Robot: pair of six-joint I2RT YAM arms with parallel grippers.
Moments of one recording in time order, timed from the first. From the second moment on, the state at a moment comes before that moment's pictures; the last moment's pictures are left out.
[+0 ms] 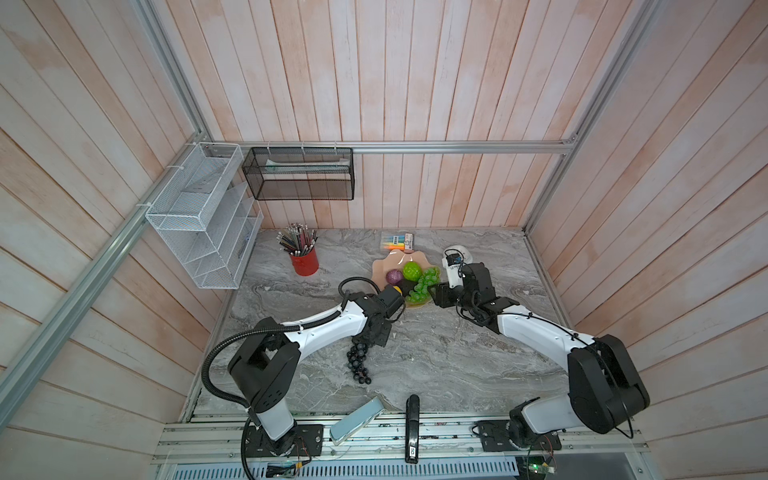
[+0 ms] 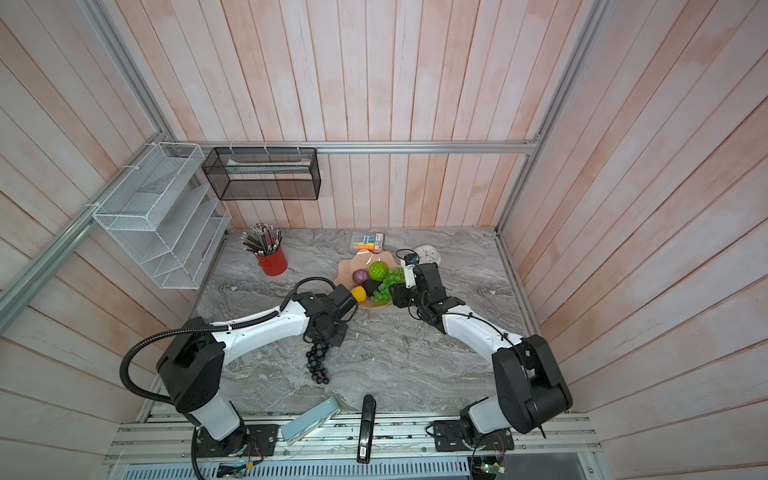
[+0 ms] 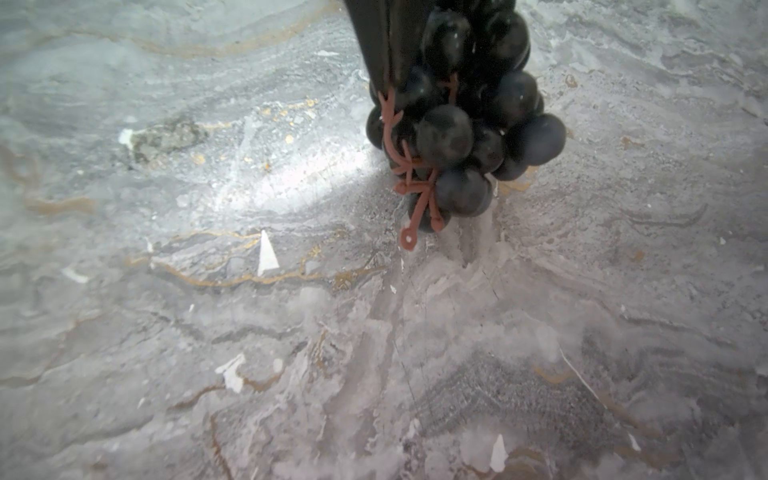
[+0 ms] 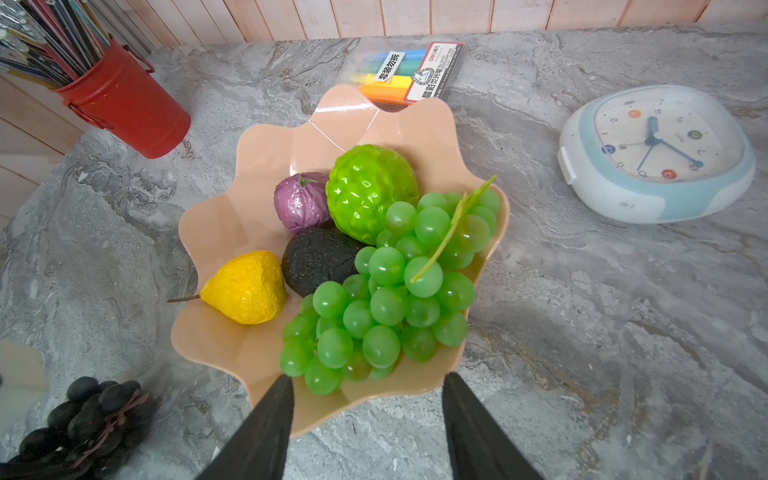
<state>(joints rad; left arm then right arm) -0.81 1.69 1.19 -0.85 -0.14 -0.42 0.44 1.45 0.83 0.01 -0.13 0.24</state>
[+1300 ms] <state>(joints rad) -0.62 1.69 1.76 -0.59 0.45 -0.44 0.39 1.33 0.83 0.06 -0.14 0.26</state>
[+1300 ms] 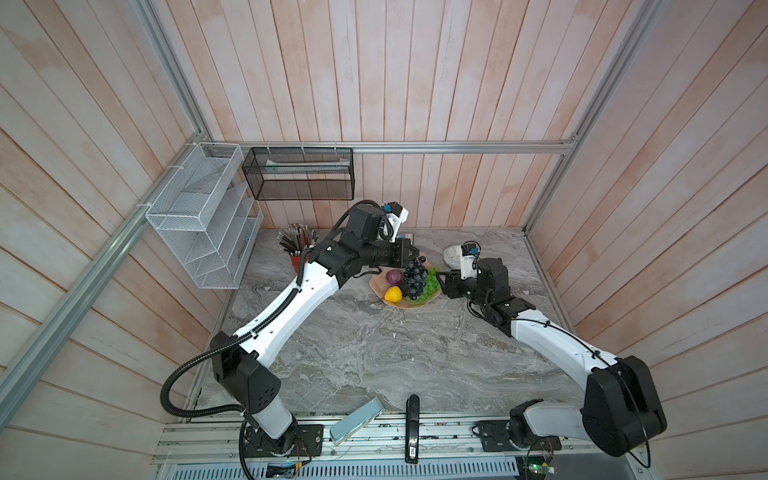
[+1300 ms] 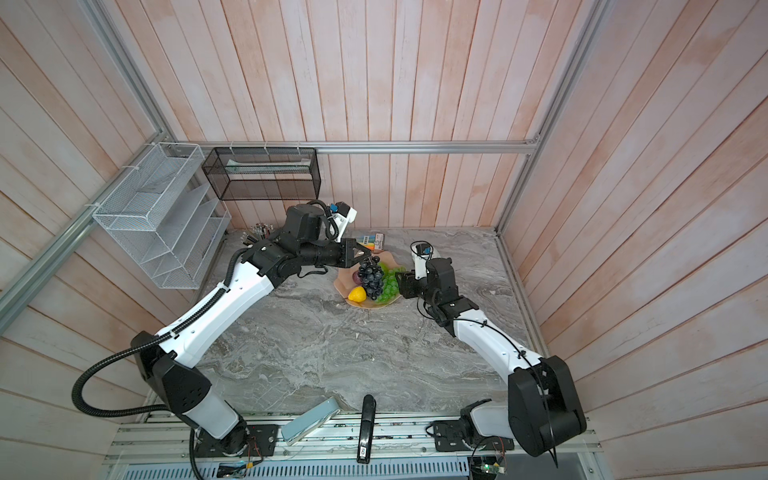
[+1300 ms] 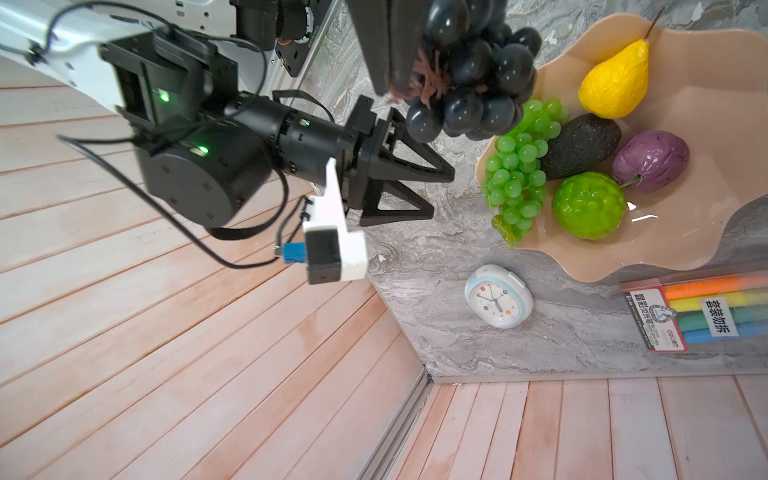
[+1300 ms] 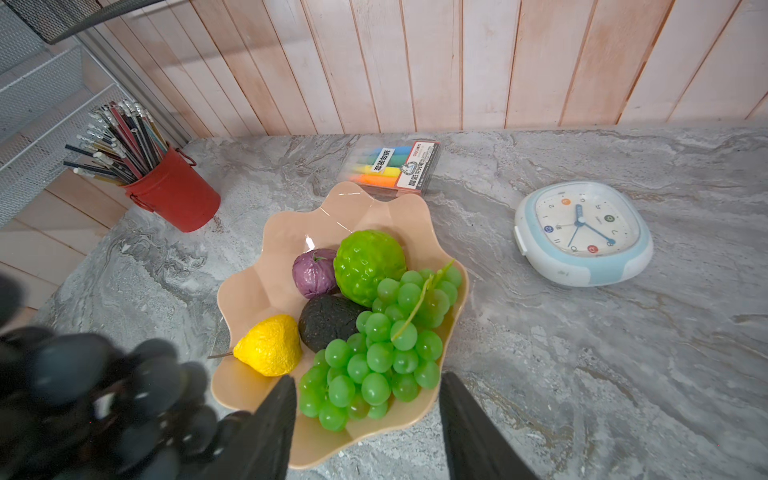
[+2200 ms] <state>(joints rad) -0.58 1.73 1.64 -0.51 0.57 -0.44 0.39 1.30 0.75 0.07 -0.16 0.28</state>
